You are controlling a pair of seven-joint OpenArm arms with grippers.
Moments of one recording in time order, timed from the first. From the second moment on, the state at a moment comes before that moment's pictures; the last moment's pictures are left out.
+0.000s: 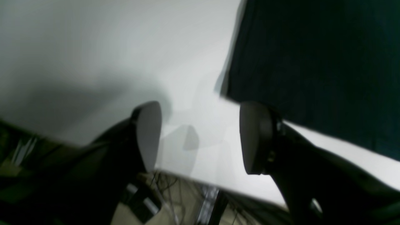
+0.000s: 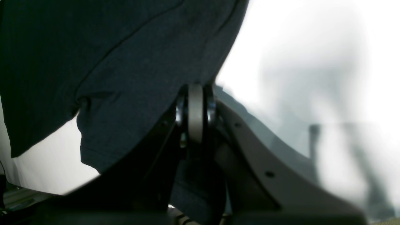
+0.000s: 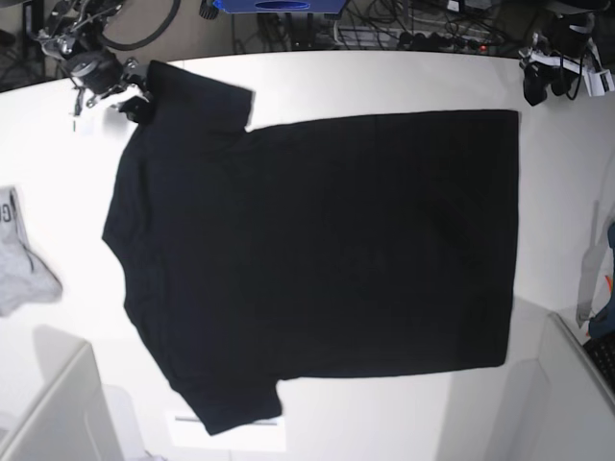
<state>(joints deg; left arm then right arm) 39.3 -8.9 -49.3 96.0 -47.1 -29.8 38.2 -22.5 -1.6 42.1 89.9 40.0 31.6 -57.8</state>
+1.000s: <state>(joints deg) 26.6 -7.4 -43.8 86.1 -49.2 -30.8 46.8 -22.4 -1.4 41.9 89.9 40.0 31.5 -58.1</state>
